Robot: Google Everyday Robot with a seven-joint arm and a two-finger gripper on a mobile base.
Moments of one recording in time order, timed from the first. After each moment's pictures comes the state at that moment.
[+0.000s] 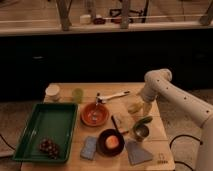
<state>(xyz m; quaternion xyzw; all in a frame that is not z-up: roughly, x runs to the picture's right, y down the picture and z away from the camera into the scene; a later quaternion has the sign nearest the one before) 0.242 0.109 0.881 -0.30 -0.08 -0.04 0.95</state>
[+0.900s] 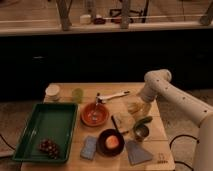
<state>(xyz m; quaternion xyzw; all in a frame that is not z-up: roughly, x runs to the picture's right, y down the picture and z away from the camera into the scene) 0.241 0.111 0.889 -0.31 -0.08 -0.03 0.95</state>
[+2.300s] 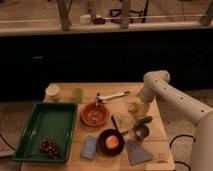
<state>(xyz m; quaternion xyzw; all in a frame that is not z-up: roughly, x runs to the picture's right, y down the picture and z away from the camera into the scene) 0.236 0.117 0.898 -0.32 -0.08 -0.01 0.94</state>
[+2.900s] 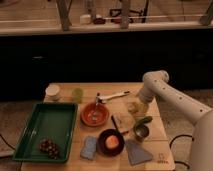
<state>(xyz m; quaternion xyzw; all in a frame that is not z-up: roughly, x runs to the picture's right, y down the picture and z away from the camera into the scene) 0.233 0.120 0.901 -0.32 -0.08 -0.01 0.94</state>
